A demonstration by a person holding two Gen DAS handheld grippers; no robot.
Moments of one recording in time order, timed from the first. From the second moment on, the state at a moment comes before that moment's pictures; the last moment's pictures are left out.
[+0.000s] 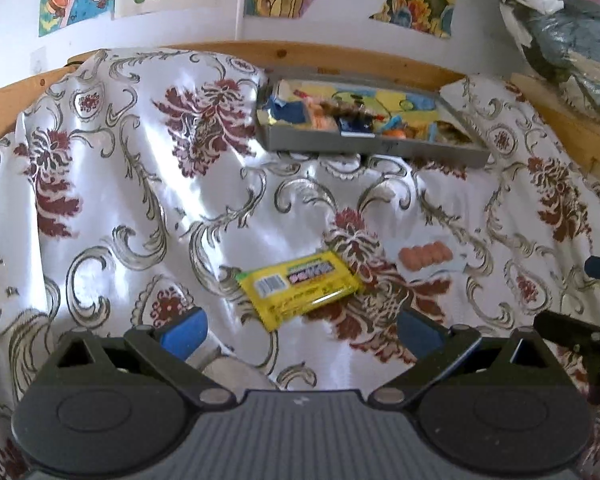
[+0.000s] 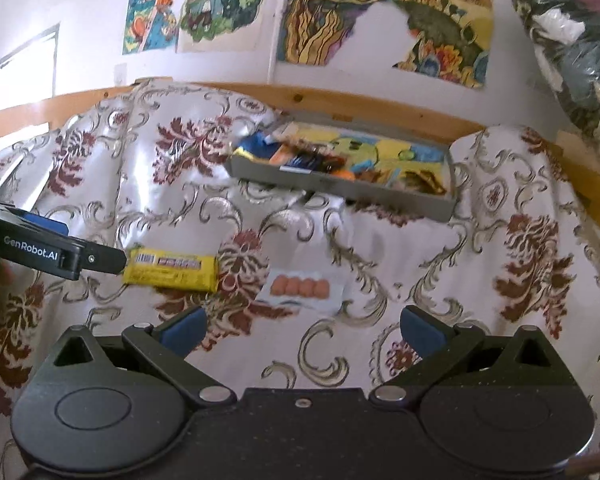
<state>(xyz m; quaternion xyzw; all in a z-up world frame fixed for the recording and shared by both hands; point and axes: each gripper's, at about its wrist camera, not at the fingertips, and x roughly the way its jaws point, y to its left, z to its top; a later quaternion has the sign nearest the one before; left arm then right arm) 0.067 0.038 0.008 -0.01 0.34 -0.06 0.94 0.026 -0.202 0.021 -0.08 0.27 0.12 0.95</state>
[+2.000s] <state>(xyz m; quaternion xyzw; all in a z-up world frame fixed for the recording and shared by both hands) 0.203 0.059 -0.043 0.03 0.40 -0.23 0.88 0.266 -0.203 -0.043 -0.06 0.44 0.31 0.84</state>
